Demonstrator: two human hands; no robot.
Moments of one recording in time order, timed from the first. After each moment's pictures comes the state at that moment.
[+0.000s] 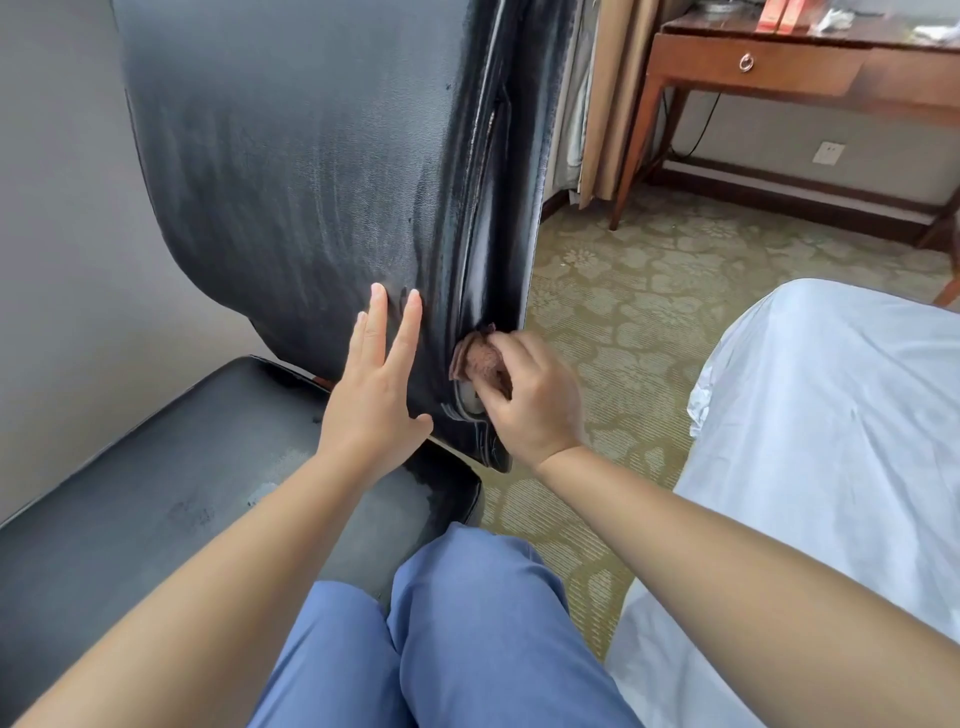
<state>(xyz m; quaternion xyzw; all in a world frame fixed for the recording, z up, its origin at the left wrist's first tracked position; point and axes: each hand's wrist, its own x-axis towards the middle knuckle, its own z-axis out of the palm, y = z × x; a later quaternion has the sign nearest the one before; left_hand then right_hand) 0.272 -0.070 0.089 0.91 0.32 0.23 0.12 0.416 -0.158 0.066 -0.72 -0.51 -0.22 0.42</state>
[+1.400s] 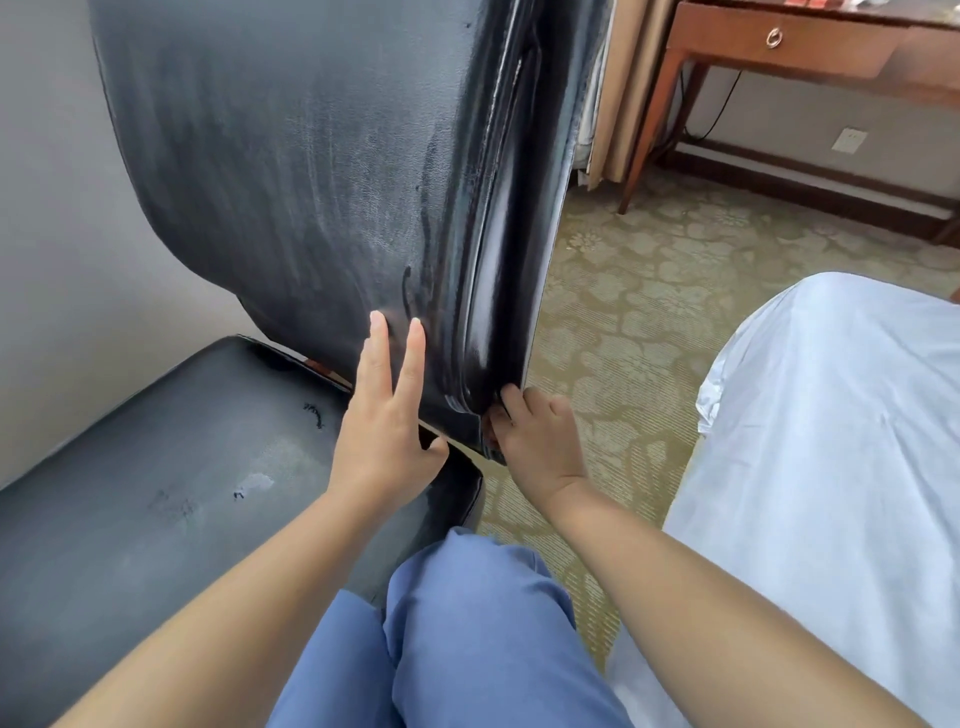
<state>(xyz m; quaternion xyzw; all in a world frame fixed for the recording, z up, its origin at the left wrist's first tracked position) 0.274 -0.077 0.042 0.90 0.34 0.24 0.17 0.428 -0.155 -0.014 -0.73 -0.59 -0.33 0.11</state>
